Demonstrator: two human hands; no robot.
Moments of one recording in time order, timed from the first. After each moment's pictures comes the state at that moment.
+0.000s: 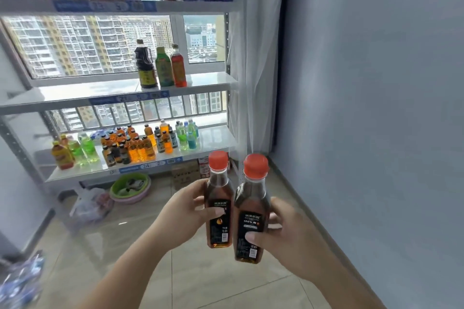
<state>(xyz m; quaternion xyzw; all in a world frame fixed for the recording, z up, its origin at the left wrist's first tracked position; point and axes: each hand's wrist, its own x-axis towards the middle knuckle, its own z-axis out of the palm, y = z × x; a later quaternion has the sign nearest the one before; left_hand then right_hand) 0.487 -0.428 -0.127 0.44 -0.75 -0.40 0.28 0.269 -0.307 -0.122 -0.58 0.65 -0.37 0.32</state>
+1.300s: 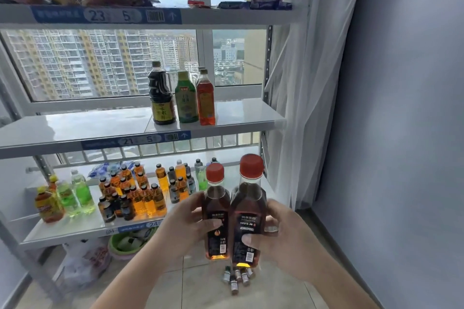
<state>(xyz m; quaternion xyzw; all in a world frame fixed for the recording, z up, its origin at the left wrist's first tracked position) 0.515 -0.894 -0.133 0.45 -0.65 -0.50 0.36 0.293 -0.806 -0.104 -0.61 0.62 -0.36 0.35</state>
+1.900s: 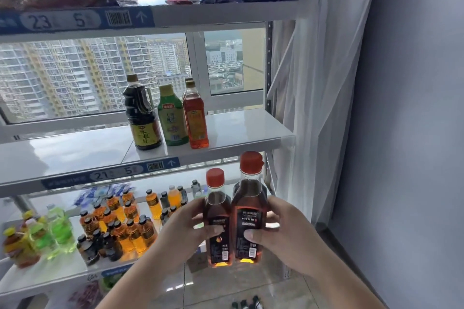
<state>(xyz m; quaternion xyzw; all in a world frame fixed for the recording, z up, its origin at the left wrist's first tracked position) 0.463 -1.074 -0.126 0.48 -0.69 -0.44 0.32 0.234 -0.995 -0.105 -0.62 0.61 -0.37 0.33</state>
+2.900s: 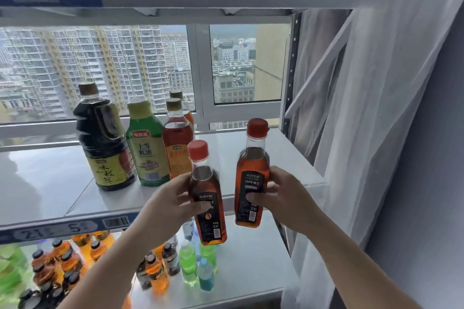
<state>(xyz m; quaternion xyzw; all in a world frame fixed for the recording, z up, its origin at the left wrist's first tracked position) 0.414 -1.344 -0.080 0.46 -0.69 -0.40 0.38 0.147 -1.329 -0.085 -0.65 0.55 -0.43 0.31</state>
